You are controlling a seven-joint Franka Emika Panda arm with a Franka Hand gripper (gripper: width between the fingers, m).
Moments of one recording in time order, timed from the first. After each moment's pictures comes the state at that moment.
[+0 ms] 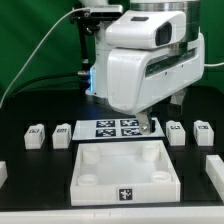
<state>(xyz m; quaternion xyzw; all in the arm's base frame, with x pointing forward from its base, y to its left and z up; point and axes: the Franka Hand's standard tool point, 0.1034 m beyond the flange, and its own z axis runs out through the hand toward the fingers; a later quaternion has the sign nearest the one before) 0.566 0.056 0.114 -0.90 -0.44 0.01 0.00</state>
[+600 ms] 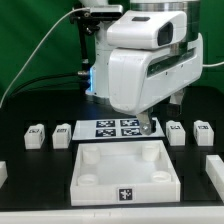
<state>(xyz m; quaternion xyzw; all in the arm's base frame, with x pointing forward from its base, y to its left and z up) 0.555 0.053 0.108 -0.86 -0.51 0.01 0.00</state>
